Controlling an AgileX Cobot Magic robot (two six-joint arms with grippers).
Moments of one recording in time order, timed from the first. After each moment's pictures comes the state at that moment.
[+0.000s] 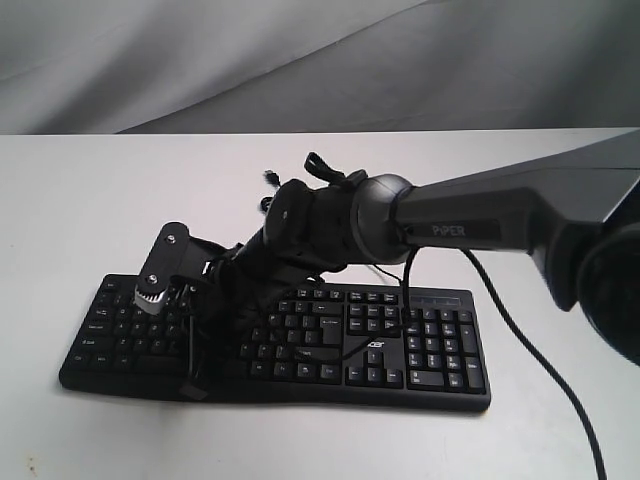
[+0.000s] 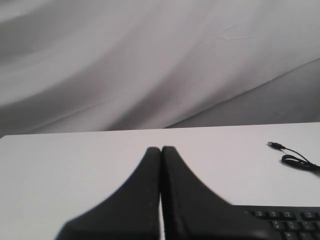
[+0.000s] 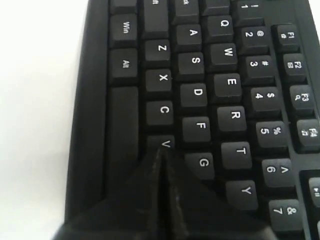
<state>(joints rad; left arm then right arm) 0.15 0.00 0.00 0.12 0.12 -0.07 0.80 2.24 -1.50 0.81 0.54 -1.28</state>
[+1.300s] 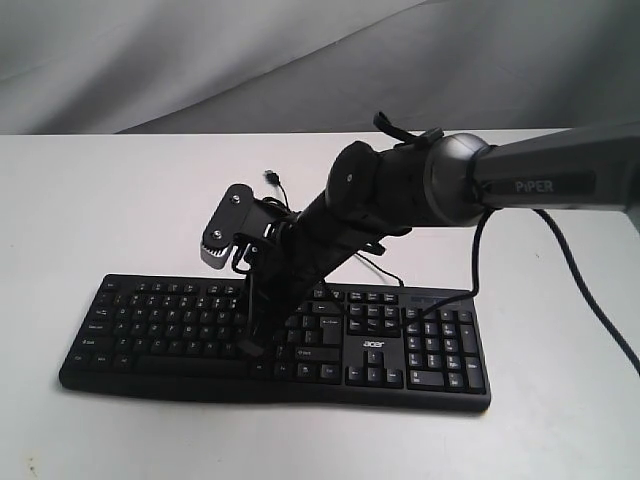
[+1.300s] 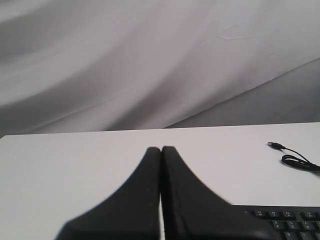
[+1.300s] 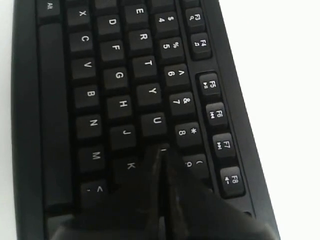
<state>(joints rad) 0.15 0.00 0.00 0.12 0.12 -0.07 0.68 2.13 -1.40 0.70 0.54 -1.19</state>
